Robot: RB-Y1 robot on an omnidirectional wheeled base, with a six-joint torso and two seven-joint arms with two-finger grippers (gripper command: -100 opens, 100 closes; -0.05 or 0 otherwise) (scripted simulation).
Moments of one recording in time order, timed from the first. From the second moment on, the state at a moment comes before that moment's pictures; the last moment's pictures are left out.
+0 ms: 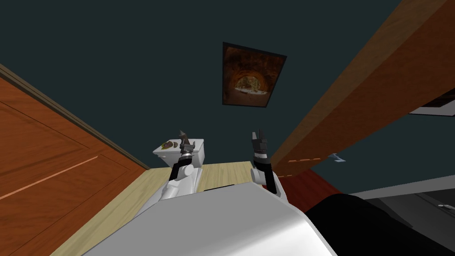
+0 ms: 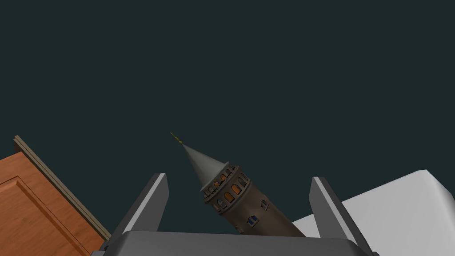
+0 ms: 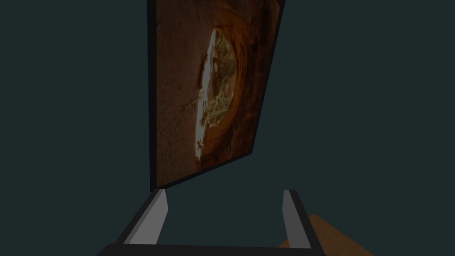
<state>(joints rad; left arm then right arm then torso) 0.02 0.15 -0.05 -1.51 0.72 -0.51 0.10 0.47 0.02 -0.06 -2.30 0.09 -0.52 -0.06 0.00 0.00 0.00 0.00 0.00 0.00</state>
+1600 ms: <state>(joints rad) -0.29 0.16 0.03 -1.10 1.11 -0.53 0.14 0.47 0.02 -0.06 -2.30 0.09 -0.52 -0.06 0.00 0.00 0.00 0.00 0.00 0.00</state>
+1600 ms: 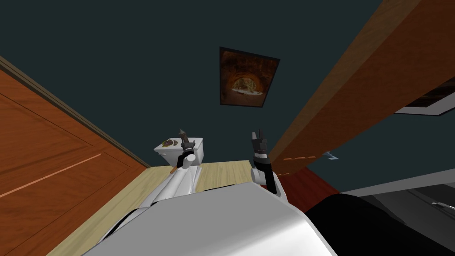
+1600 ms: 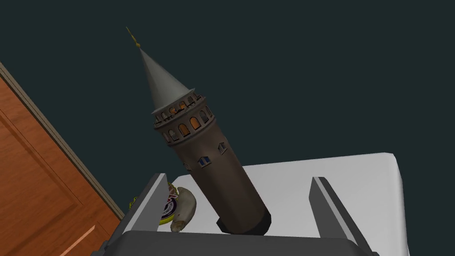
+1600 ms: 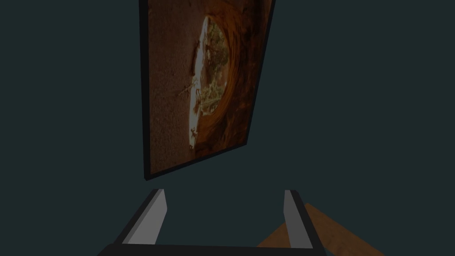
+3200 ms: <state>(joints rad) -0.66 0.20 0.19 -0.66 1.51 -0.62 0.14 0.47 0.02 -0.06 -2.30 0.09 -0.52 -0.06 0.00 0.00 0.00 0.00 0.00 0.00</state>
